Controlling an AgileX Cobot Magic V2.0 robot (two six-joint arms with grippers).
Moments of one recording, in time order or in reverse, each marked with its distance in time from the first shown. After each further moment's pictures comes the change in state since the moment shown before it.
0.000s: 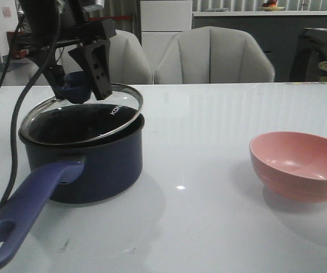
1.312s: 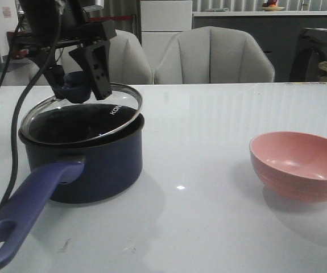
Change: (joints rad) left arm 0.000 0.002 -0.002 0.012 -0.002 -0.009; right arm 0.000 0.000 0.000 0.000 0.000 0.000
